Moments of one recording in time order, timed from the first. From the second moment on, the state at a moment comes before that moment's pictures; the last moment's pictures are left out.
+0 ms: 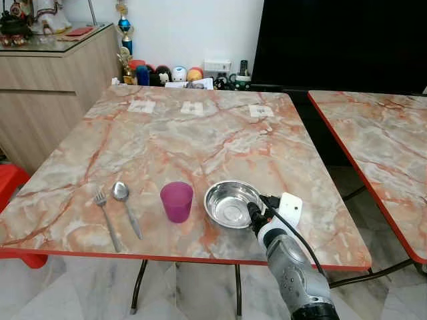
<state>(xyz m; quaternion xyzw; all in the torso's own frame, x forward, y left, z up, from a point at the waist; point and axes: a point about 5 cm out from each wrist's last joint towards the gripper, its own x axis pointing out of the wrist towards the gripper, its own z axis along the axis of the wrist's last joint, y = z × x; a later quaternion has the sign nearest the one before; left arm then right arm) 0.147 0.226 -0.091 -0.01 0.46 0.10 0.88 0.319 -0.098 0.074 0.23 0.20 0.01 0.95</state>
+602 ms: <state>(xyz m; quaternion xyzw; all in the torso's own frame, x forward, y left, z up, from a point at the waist) 0.147 0.226 -0.091 -0.01 0.47 0.10 0.88 0.319 -0.096 0.069 0.24 0.22 0.01 0.95</state>
